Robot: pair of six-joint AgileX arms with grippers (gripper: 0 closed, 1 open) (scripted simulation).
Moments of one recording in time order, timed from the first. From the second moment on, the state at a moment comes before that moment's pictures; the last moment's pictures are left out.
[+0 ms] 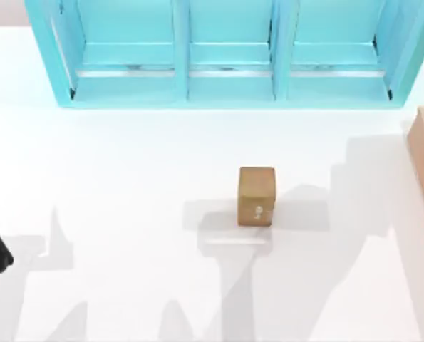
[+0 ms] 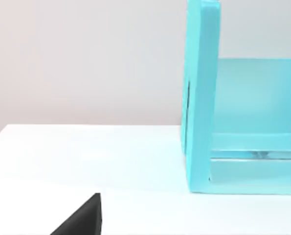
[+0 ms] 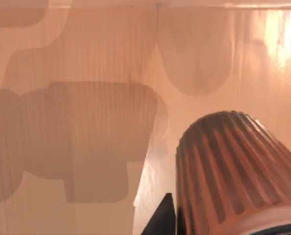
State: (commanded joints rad) left arm 0.00 0.00 0.00 0.00 0.00 0.00; right arm -0.32 2.01 1.68 -1.10 -0.01 -0.30
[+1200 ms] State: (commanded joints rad) left arm 0.00 0.00 0.00 0.00 0.00 0.00; right arm -0.22 1.98 1.88 -1.47 0.00 -0.20
